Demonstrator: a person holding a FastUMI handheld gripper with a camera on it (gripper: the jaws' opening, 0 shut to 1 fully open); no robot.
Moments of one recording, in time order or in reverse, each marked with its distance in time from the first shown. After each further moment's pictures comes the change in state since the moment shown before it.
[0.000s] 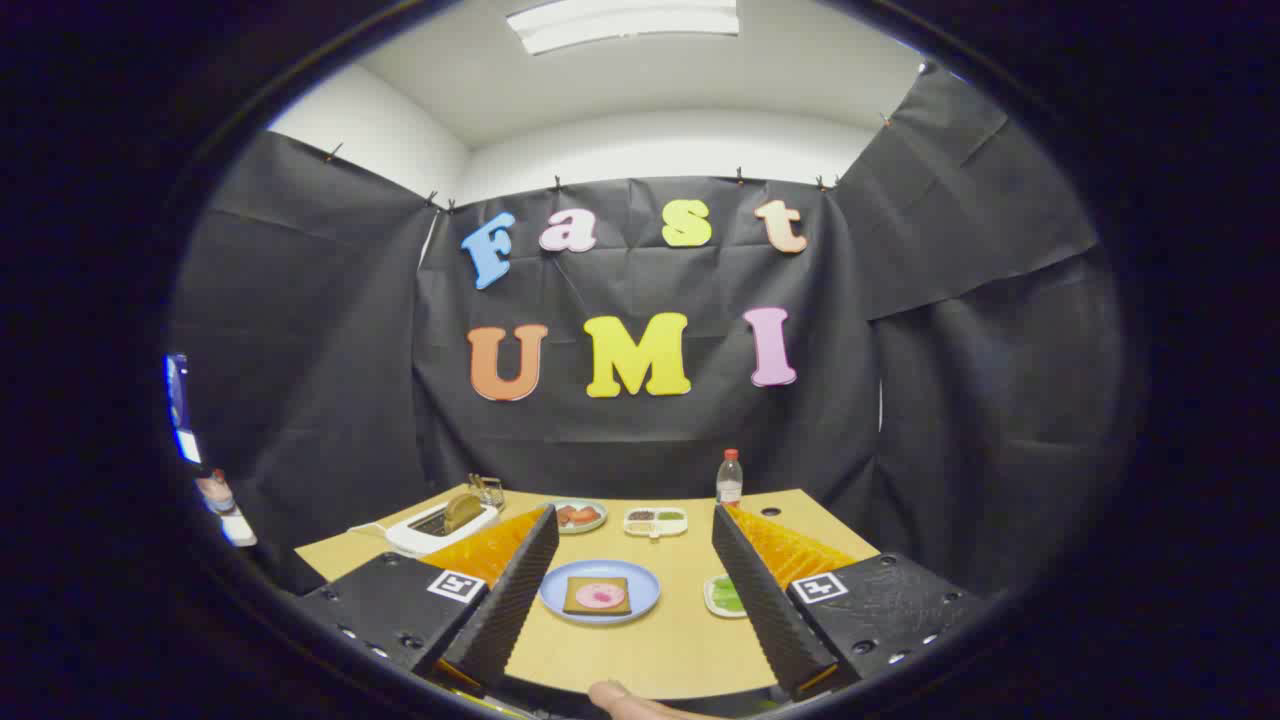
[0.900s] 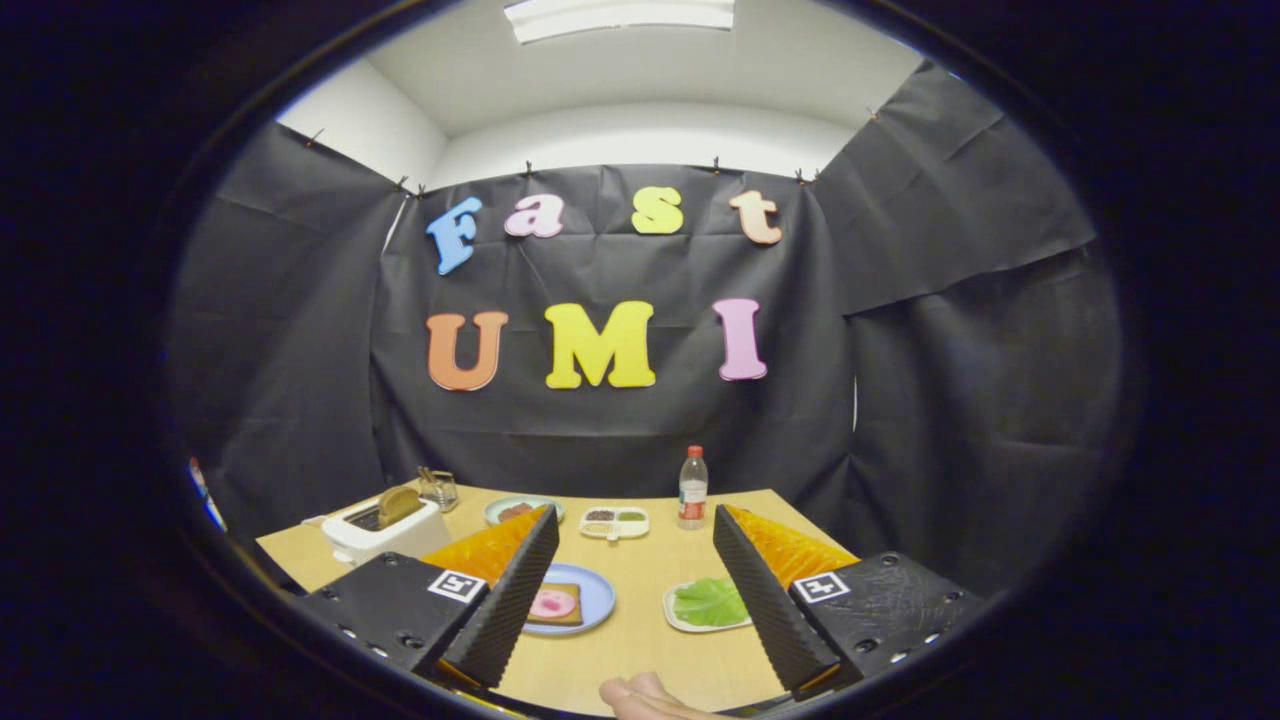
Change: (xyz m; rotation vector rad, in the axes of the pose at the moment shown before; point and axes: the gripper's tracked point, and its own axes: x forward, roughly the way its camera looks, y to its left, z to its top) arm 0.060 -0.063 -0.018 -0.021 0.016 -0.134
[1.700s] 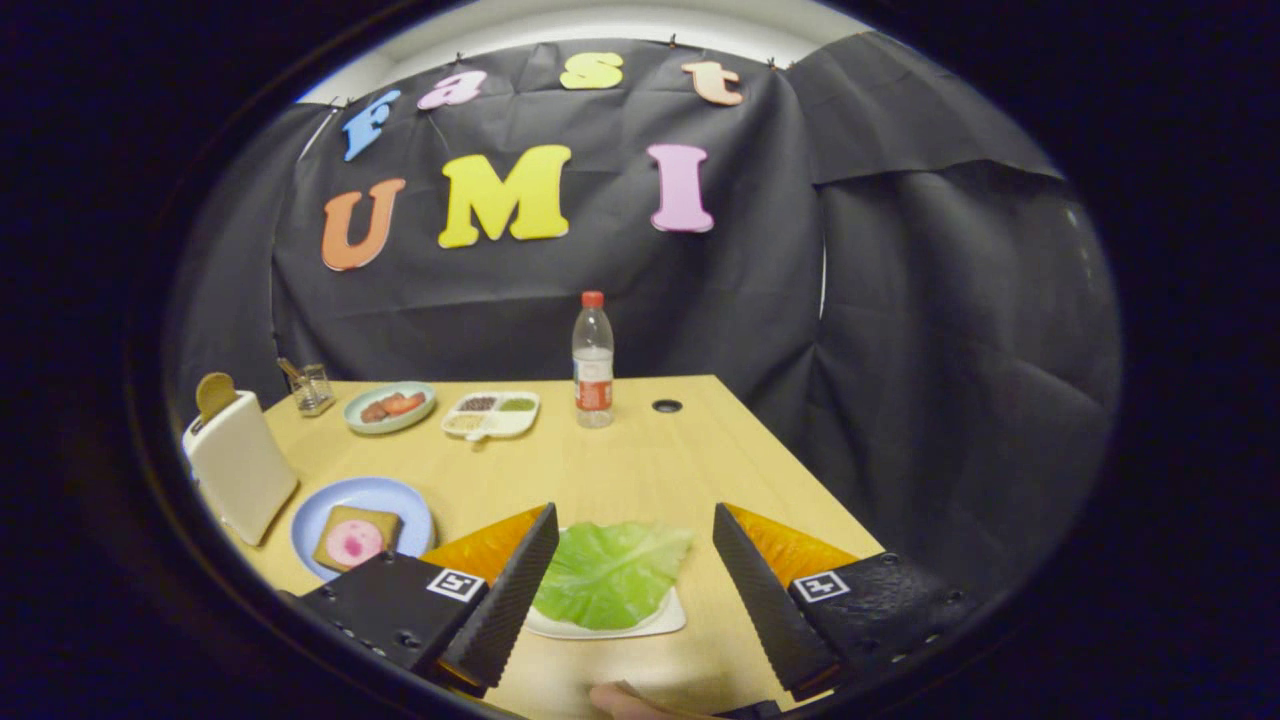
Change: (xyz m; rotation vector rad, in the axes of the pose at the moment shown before) arm 0.182 -0.133 -0.164 0.016 0.386 -0.122
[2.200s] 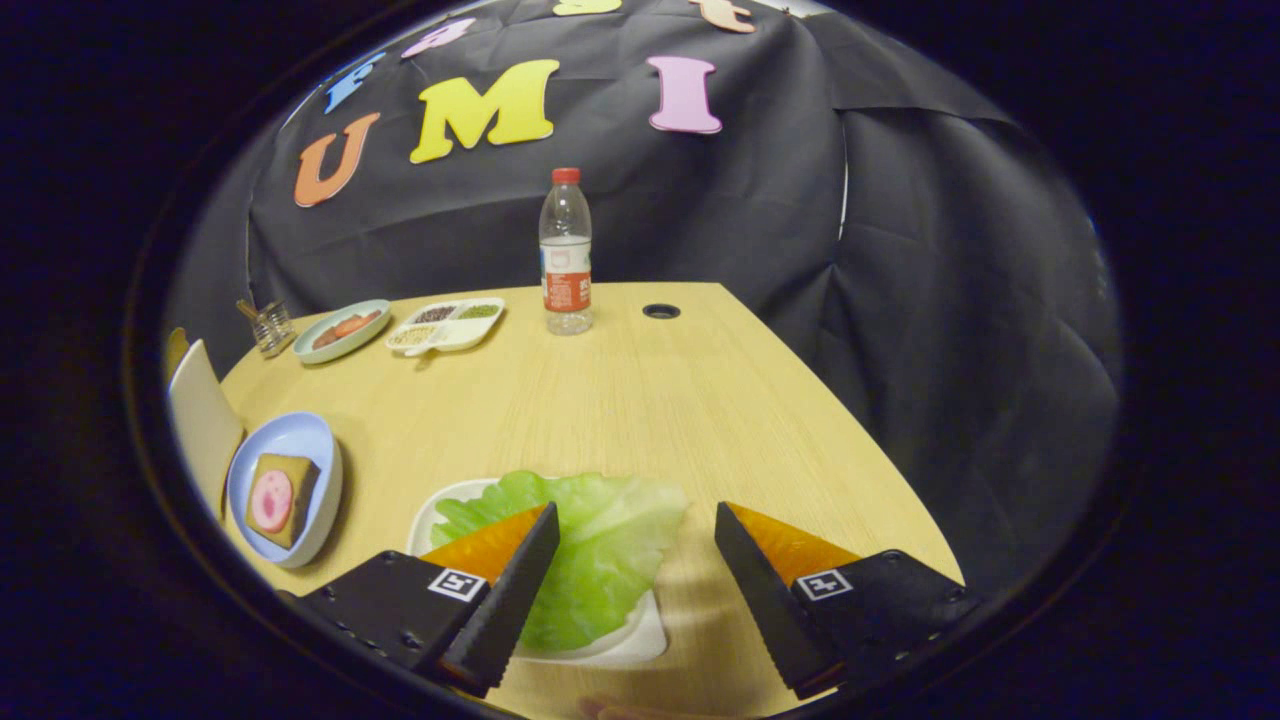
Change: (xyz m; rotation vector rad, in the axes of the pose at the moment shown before) arm 0.076 -0.015 -0.065 -0.063 0.239 -0.019
